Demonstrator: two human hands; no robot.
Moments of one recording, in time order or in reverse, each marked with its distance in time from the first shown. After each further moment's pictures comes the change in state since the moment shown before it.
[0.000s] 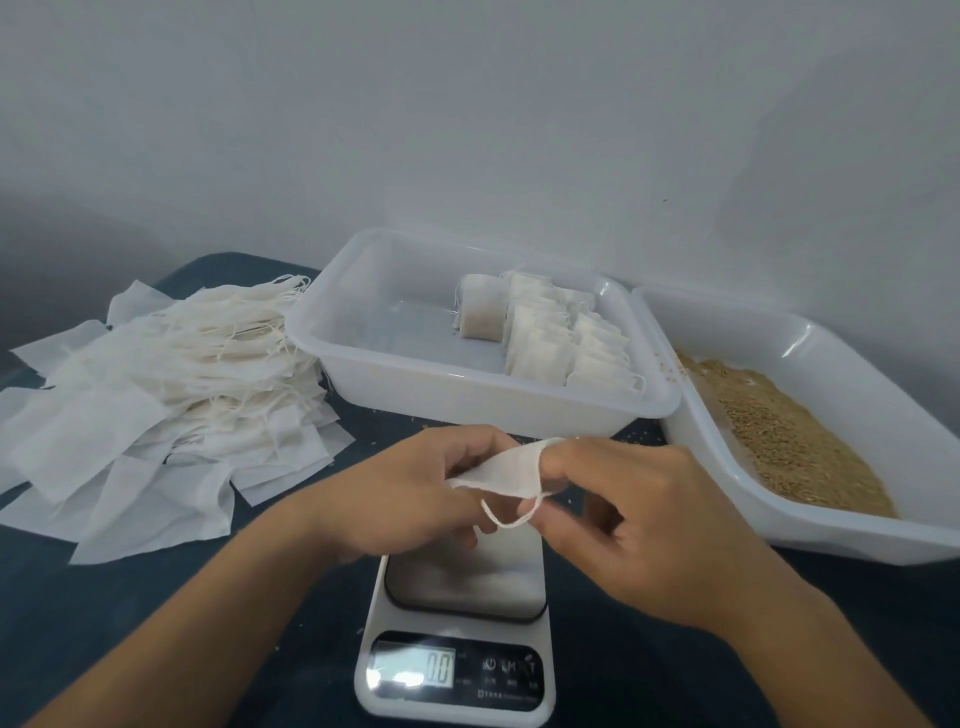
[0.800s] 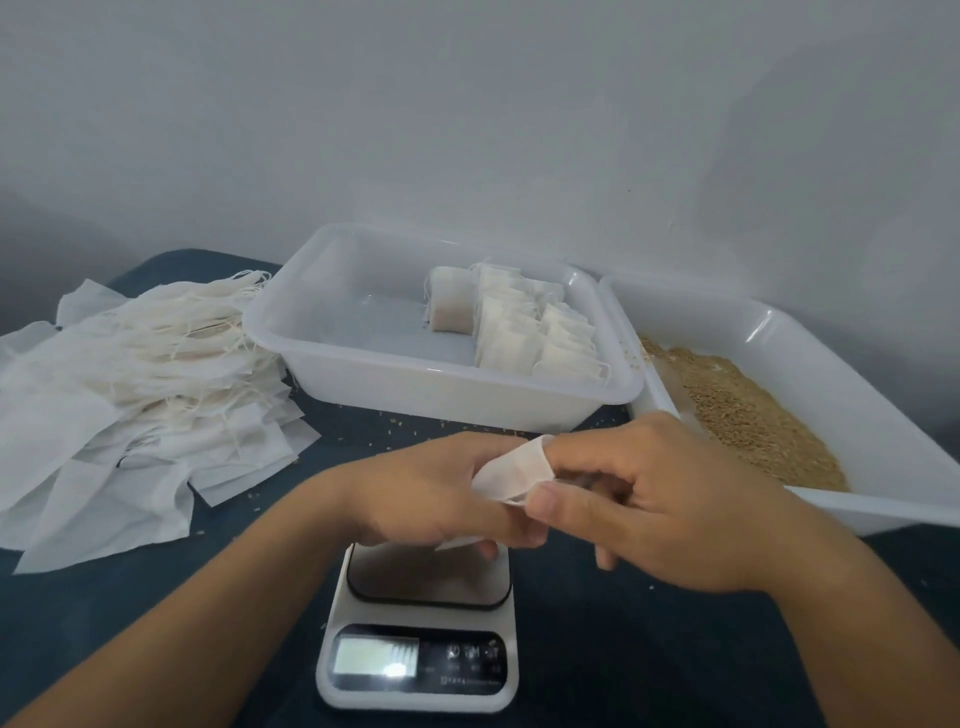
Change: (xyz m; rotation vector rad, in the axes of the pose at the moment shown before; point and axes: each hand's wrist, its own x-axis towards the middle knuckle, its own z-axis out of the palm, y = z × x) left_hand 0.031 0.009 0.023 0.020 -0.274 -0.008; right_hand -0.002 0.001 -0.047 0.211 -0.382 0.250
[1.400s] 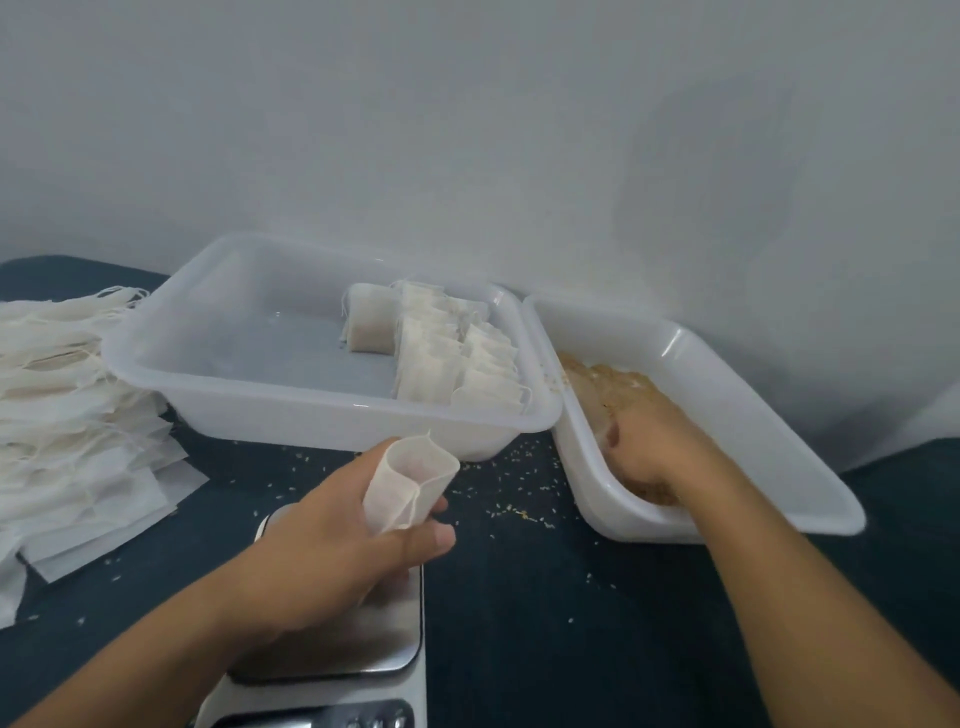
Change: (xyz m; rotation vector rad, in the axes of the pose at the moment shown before) left_hand 0.005 -0.030 0.011 -0.040 0.490 0.061; right_hand 0.025 0.157 -0.048 -0.455 0.011 1.022
